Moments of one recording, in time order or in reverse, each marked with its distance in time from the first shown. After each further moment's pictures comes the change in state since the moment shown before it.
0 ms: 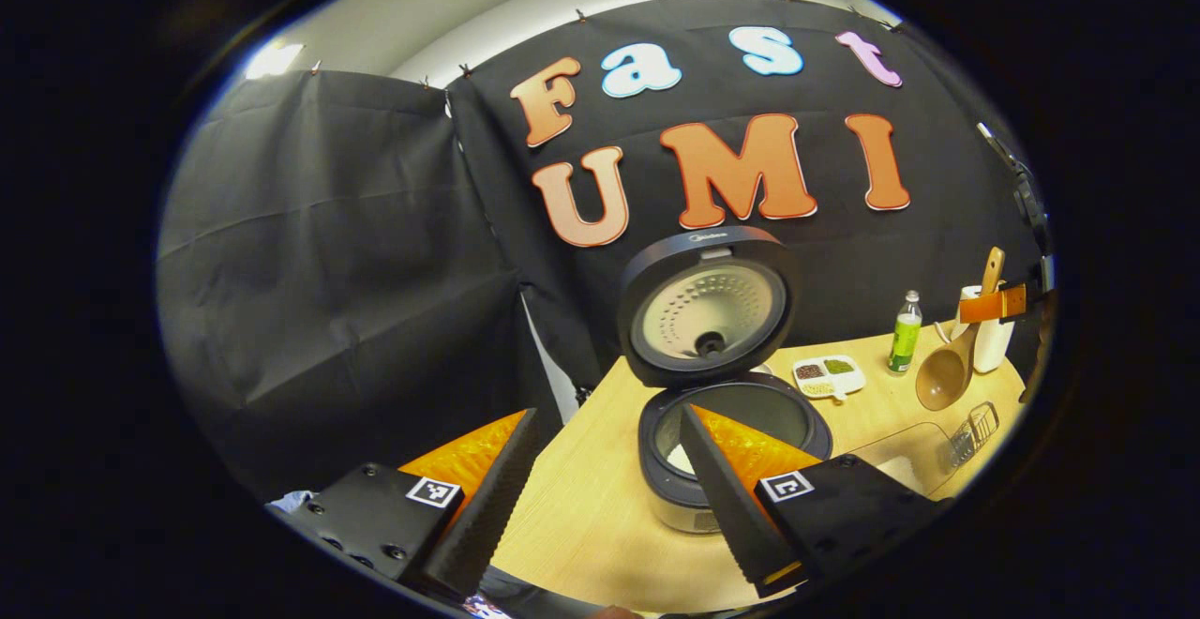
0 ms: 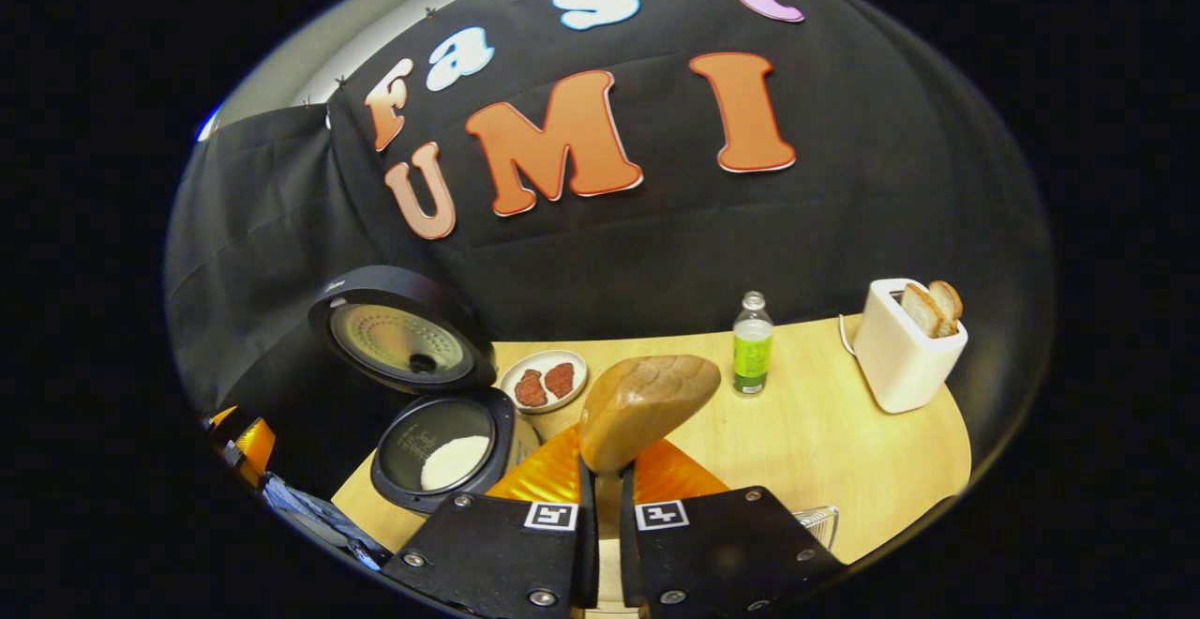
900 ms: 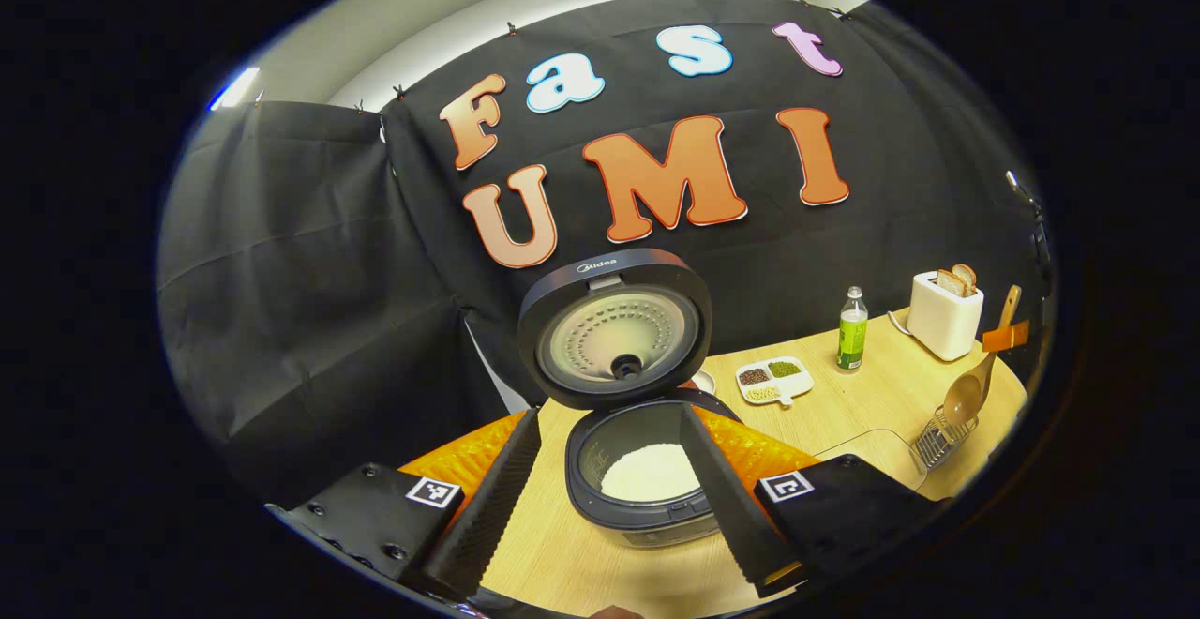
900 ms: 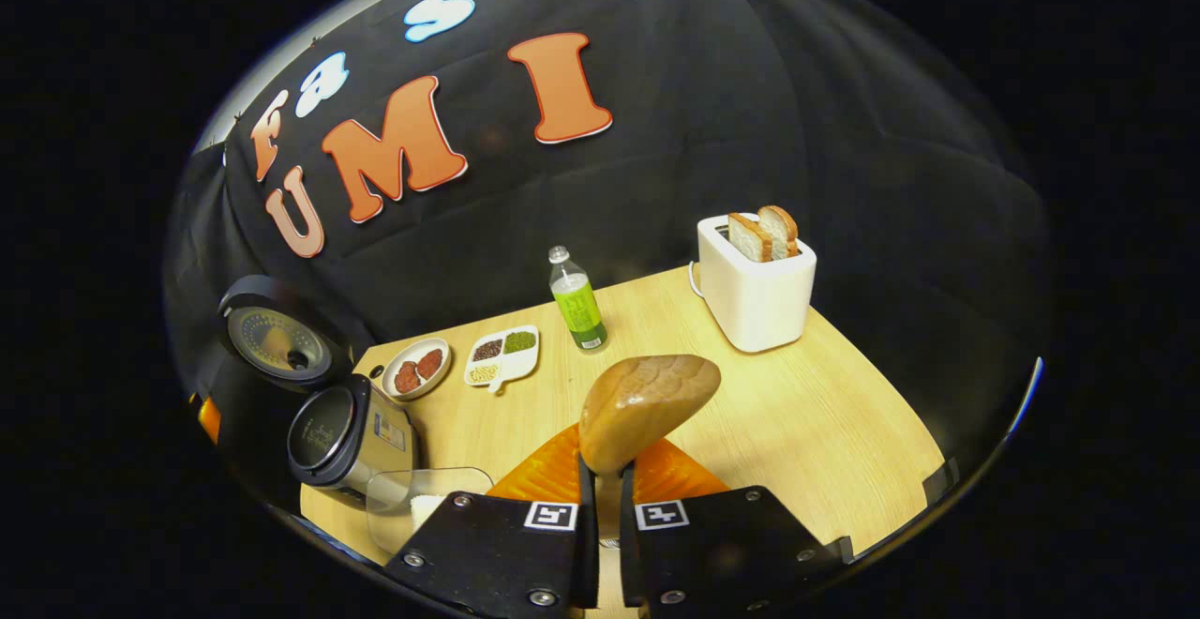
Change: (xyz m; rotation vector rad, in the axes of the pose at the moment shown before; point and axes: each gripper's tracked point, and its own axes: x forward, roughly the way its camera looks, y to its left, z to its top) left arm 0.002 -0.078 0.026 0.070 -0.027 -0.129; right arm -0.044 -0.163 -0.069 0.141 0.084 -0.289
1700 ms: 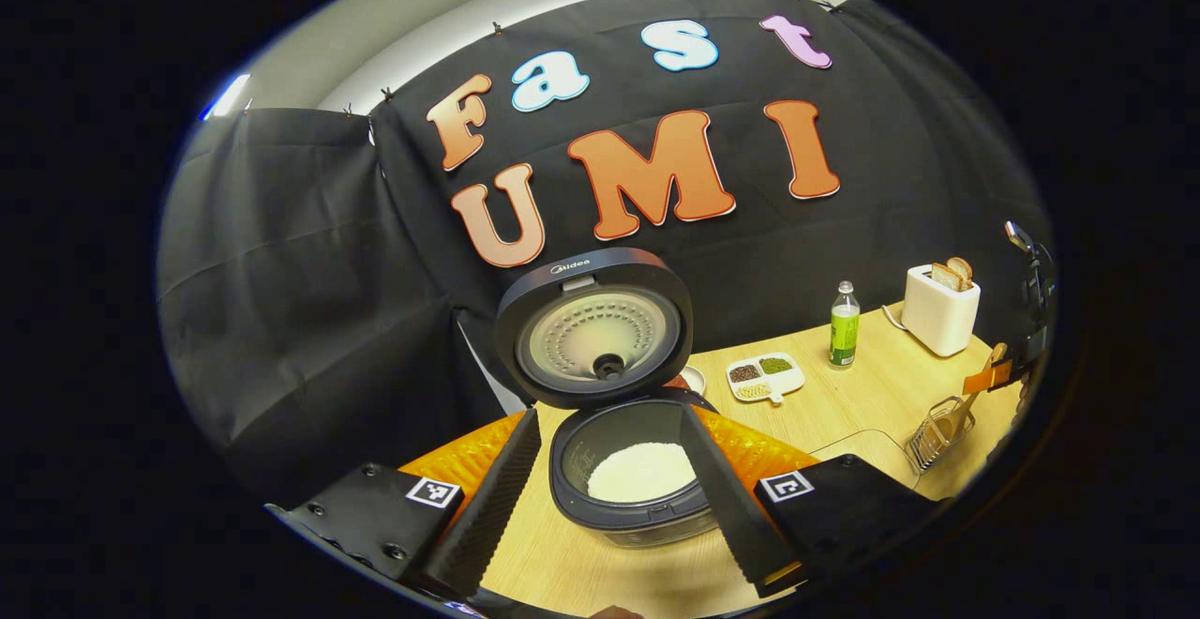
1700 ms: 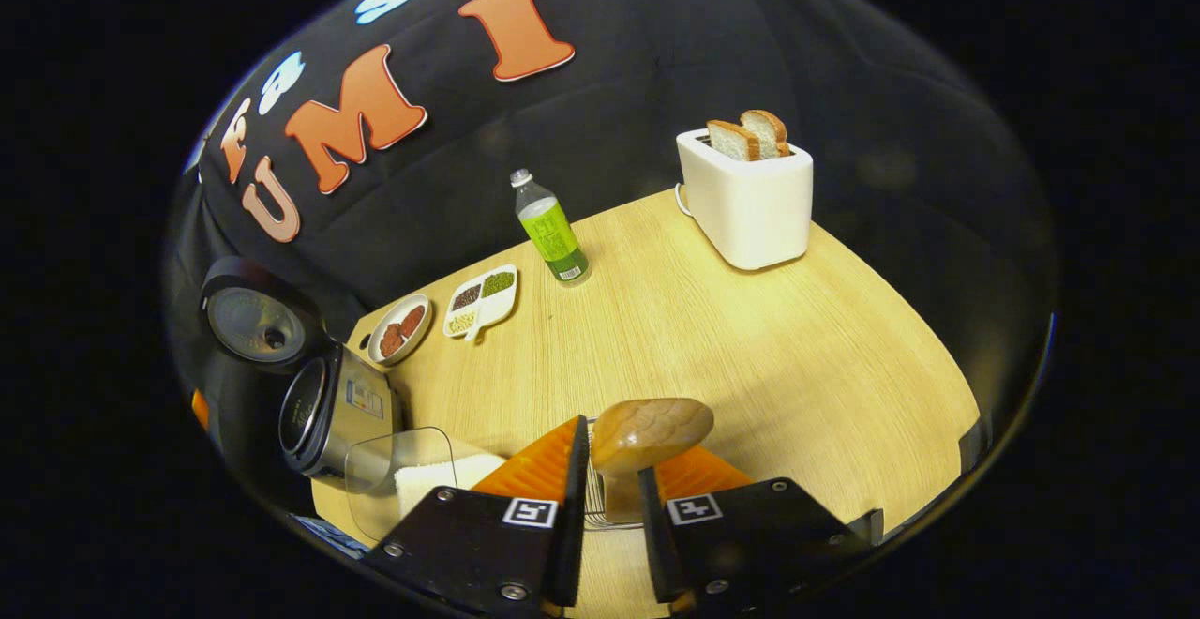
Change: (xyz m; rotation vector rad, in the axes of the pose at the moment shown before) left arm 0.004 -0.022 0.002 0.018 0.012 -0.014; right arm 0.025 -0.018 -0.053 0.096 0.164 0.019
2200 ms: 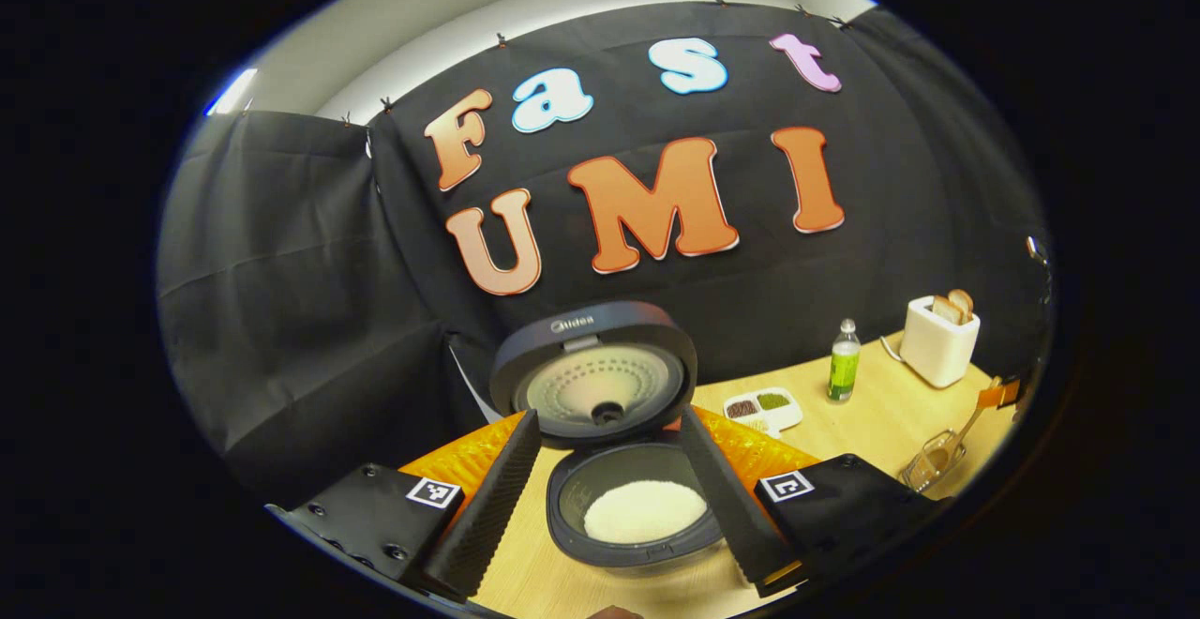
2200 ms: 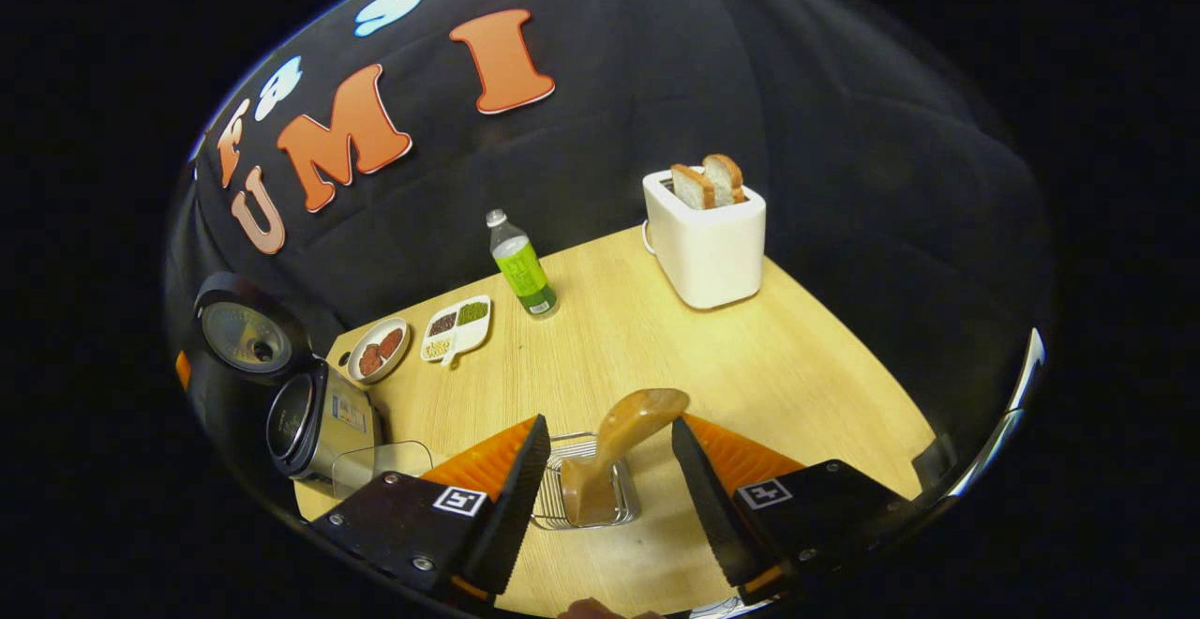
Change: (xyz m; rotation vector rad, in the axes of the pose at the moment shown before) left arm 0.033 0.022 0.065 -0.048 -0.089 -0.014; right arm -0.043 -0.031 0.043 -0.047 -0.127 -0.091
